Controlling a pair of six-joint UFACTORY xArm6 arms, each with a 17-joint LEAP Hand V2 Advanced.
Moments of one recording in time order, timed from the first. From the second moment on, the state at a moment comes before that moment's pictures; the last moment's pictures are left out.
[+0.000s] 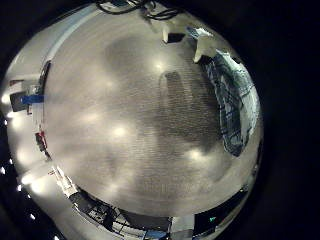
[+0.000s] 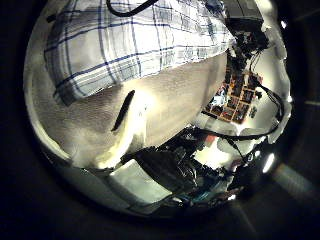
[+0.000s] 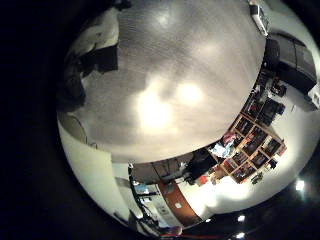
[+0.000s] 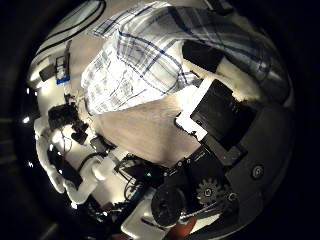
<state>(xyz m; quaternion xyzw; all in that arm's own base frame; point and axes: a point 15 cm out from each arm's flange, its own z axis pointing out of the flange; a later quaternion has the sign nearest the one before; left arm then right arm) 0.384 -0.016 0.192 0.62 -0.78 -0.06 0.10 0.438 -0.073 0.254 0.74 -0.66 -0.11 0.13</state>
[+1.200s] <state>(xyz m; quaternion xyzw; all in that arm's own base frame) 0.303 0.163 0.286 0.71 -0.70 0.01 0.07 0.432 0.356 0.258 0.92 -0.38 0.04 0.08</state>
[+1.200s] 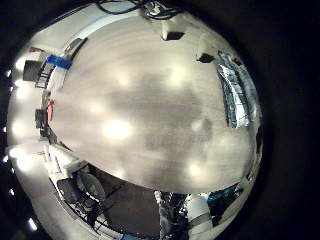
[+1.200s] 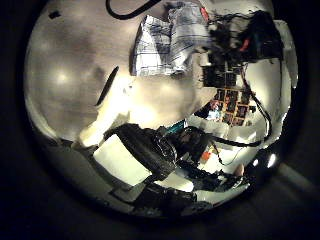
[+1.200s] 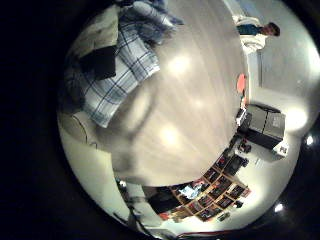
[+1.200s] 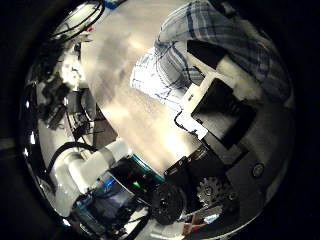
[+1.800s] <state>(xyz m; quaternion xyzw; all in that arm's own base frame) 0.278 0.163 0.290 0.71 -0.70 0.00 0.07 0.455 0.344 0.311 0.91 -0.40 0.07 0.01</state>
